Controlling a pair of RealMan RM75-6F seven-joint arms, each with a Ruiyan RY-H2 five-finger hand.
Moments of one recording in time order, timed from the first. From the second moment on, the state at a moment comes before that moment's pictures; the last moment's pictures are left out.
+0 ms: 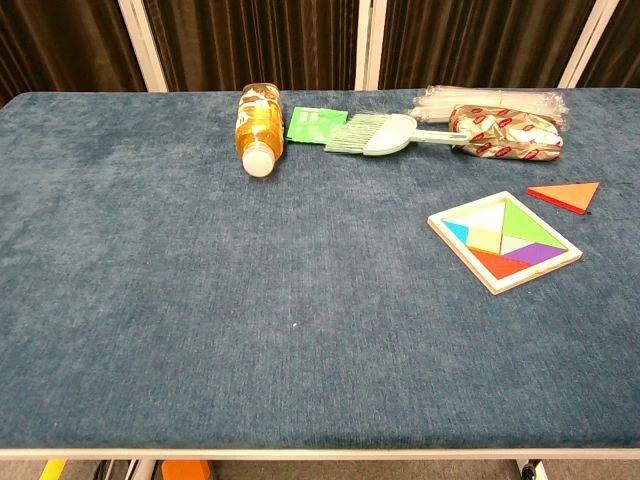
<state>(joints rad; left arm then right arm) -0.12 -1.16 -0.04 -1.58 1.56 1.51 0.06 -0.01 -1.14 0.03 -1.57 -1.48 1.49 -0.06</state>
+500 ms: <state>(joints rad) -0.12 -1.16 -0.03 -1.59 1.57 1.51 0.05 0.00 -1.14 0.03 -1.57 -1.47 1.47 -0.07</state>
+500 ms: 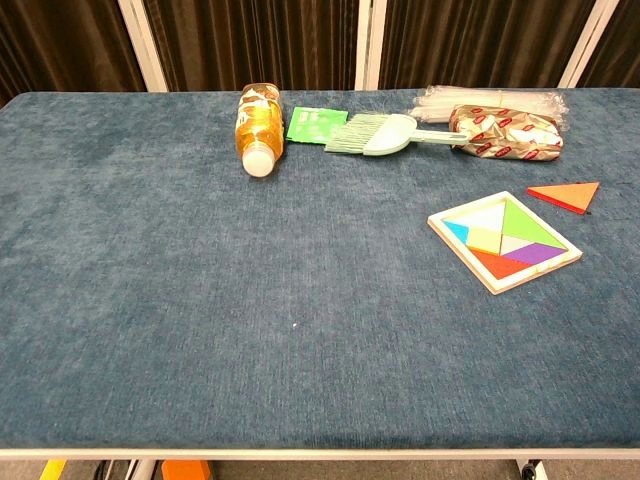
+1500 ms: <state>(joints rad) -0.13 -1.18 -0.02 -1.51 1.55 1.48 -0.04 0.51 -1.29 0.18 -1.39 -1.14 0.85 -0.39</state>
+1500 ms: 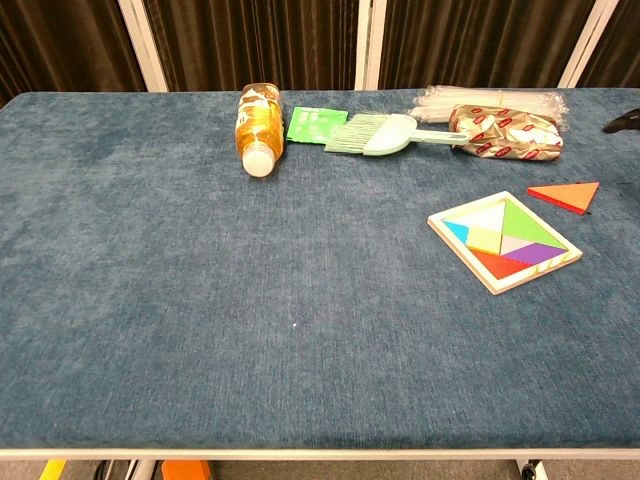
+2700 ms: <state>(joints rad) -0.13 -1.18 -0.01 -1.48 1.54 1.46 -0.08 0.66 -1.40 0.13 -1.32 -0.97 0.81 -0.52</state>
